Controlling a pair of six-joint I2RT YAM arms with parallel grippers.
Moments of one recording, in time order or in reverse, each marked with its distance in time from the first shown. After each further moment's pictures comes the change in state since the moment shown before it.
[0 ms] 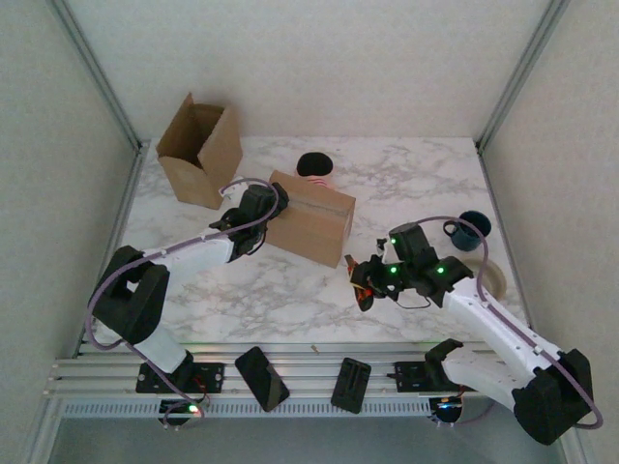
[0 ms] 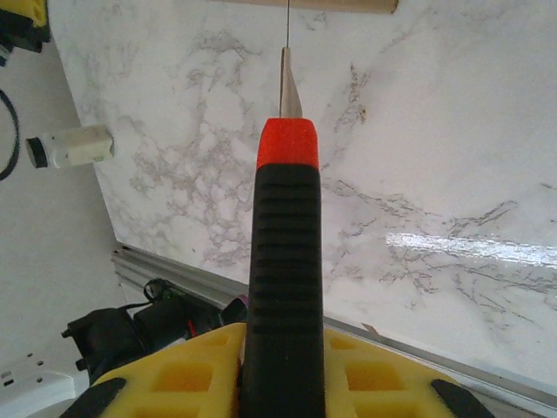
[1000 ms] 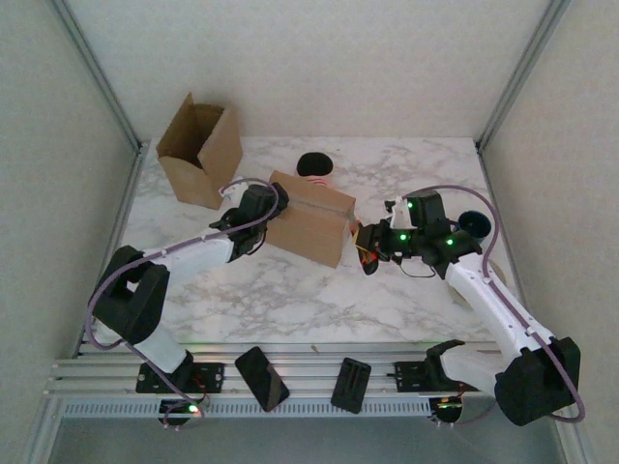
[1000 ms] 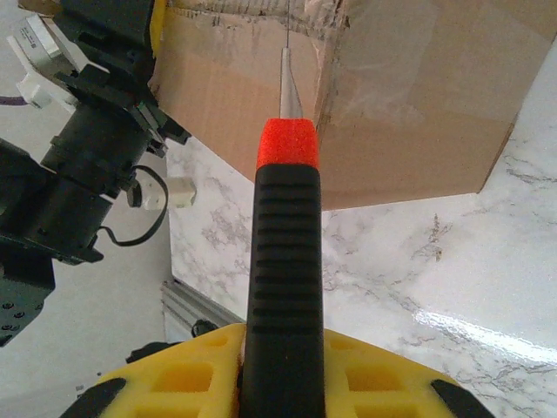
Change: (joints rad) left arm 0.000 0.000 0.000 0.000 0.000 0.000; right arm -0.178 0.134 0.168 0.095 -0.131 -0.175
